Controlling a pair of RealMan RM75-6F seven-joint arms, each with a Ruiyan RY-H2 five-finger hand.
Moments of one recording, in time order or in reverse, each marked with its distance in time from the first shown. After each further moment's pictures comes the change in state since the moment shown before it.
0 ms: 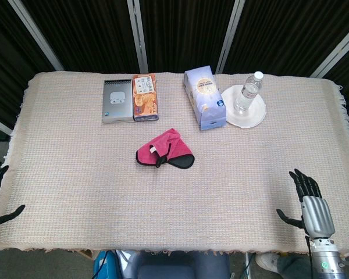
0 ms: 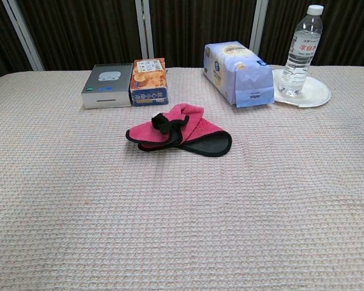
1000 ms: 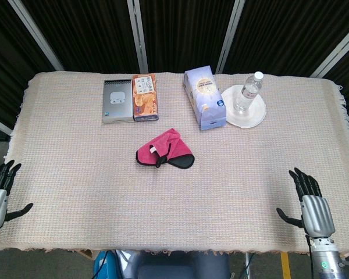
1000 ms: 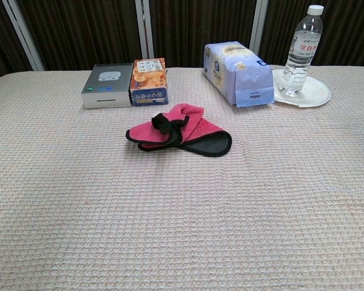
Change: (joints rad) left arm -0.052 -0.013 -0.008 -0.022 -0.012 -0.081 0.081; right arm 0.002 -0.001 0.006 -0.003 -0.011 0.015 -0.029
